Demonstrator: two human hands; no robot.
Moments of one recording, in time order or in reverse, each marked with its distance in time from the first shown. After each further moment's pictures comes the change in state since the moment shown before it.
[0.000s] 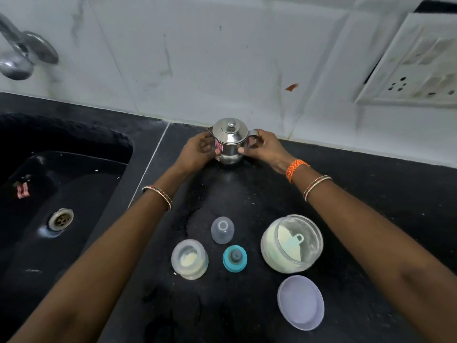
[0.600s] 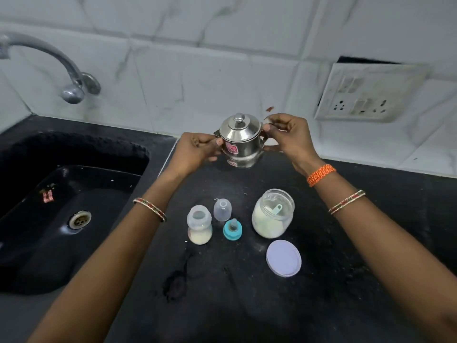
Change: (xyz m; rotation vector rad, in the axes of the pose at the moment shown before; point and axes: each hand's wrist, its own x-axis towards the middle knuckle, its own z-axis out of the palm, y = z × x) left_hand -0.137 0.097 -0.013 -0.150 0.025 0.269; right_hand -0.165 -0.113 -0.019 0.141 0.293 -0.333
